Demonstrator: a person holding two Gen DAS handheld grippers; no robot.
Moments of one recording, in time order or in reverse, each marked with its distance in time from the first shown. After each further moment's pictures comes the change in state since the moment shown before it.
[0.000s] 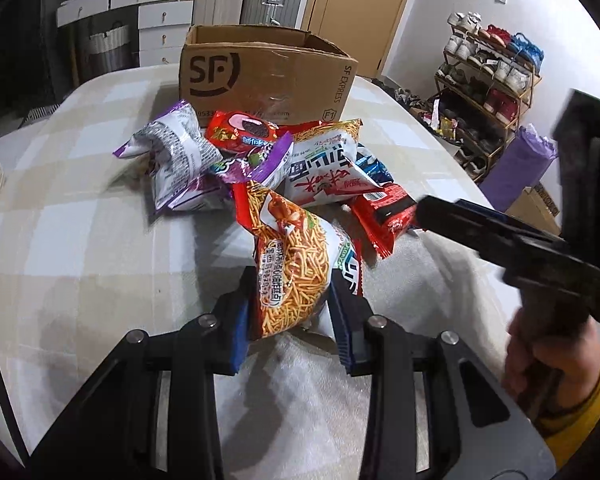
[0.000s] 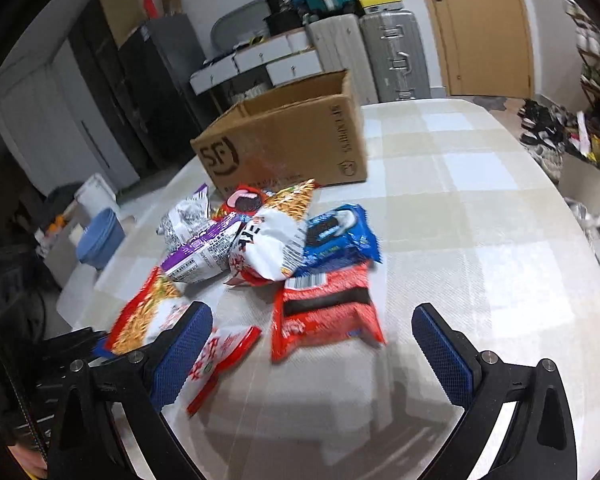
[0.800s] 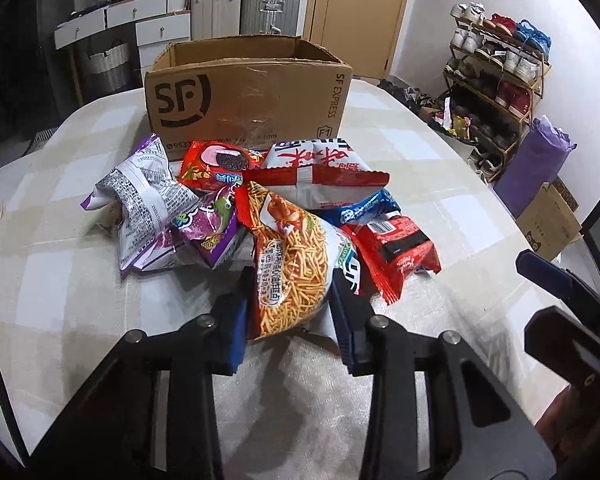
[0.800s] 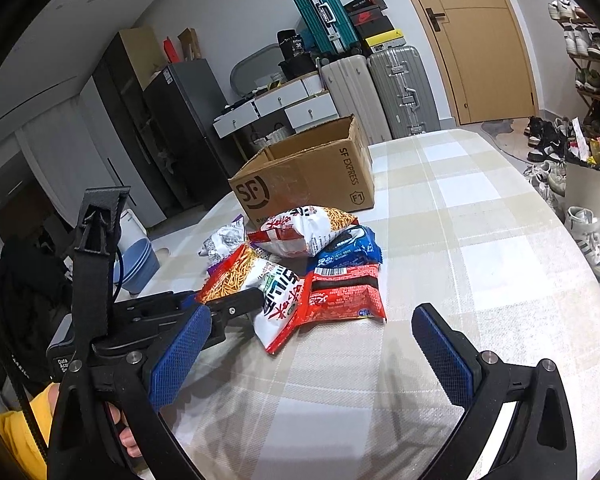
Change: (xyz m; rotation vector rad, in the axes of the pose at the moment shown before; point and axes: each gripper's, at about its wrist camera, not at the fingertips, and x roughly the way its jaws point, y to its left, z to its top) left arm 0.076 -0.045 0.060 0.056 -0.014 0.089; right arm -0.067 -0.014 -0.039 0.064 -0.193 0.100
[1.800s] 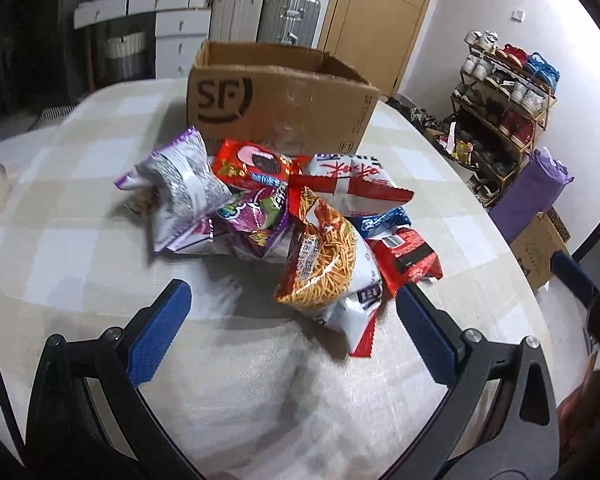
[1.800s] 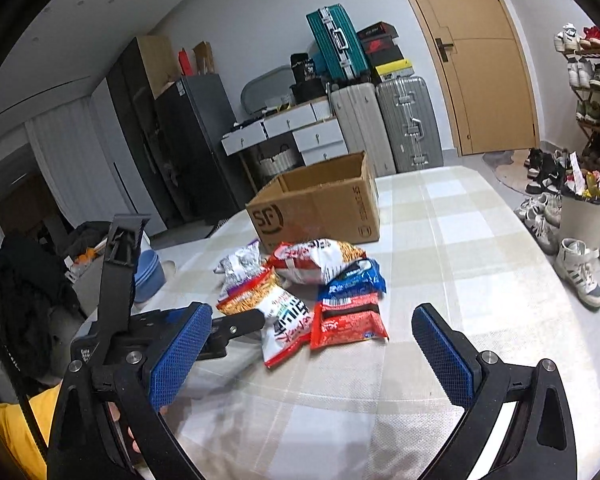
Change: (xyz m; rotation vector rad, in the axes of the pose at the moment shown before) left arm -0.088 0.051 -0.035 -0.107 -0.017 -0.027; right arm -0.028 0.016 0.010 -0.056 -0.071 -0.007
